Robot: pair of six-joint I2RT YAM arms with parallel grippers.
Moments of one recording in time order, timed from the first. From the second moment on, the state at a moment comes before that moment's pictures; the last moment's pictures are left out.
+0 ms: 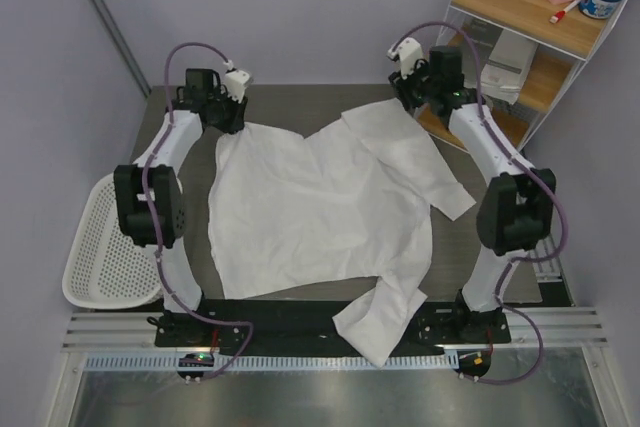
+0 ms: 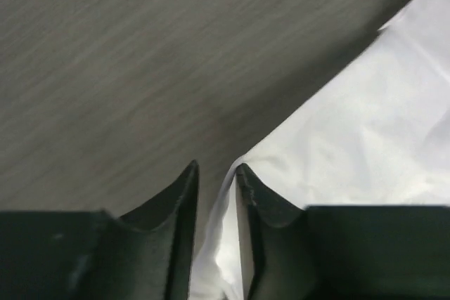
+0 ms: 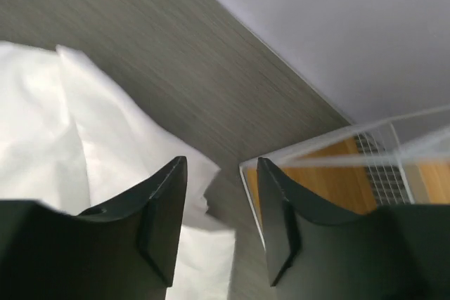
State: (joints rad) left arm -0.05 1.82 1.52 -0.46 0.37 0.41; right arm 0.14 1.73 1.55 -0.25 -0.26 -0.49
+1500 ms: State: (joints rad) left arm -0.39 1.73 1.07 -0.80 0.25 0.60; right arm -0.23 1.81 1.21 -0.83 -0.64 -0.25
